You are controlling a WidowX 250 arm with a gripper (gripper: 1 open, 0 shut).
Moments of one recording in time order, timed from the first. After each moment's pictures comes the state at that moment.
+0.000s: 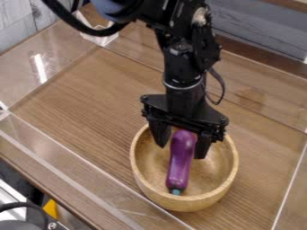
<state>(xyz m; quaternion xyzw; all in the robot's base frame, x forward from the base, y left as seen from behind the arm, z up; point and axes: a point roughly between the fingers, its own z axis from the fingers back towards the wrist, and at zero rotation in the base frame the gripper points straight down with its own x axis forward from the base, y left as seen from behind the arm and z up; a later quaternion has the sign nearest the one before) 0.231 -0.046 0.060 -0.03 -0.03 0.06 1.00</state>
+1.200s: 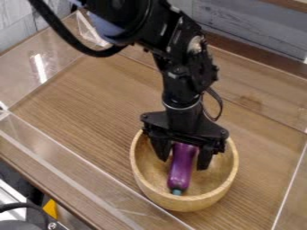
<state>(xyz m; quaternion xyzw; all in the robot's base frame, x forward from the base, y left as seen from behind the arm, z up) 0.228 -0.053 0.041 -0.04 -0.05 0.10 0.99</state>
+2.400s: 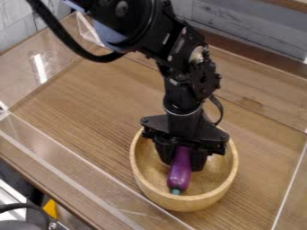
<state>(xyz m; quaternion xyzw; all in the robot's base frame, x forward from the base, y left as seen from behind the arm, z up) 0.228 -0.053 0.036 -0.03 -0.06 0.12 0.99</state>
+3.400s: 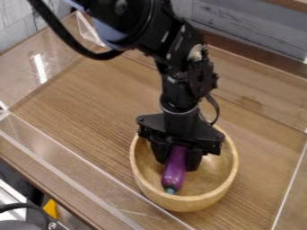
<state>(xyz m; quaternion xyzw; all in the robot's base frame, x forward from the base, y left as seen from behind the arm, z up) 0.222 -0.045 0.036 -0.01 -0.03 0.13 0.99</state>
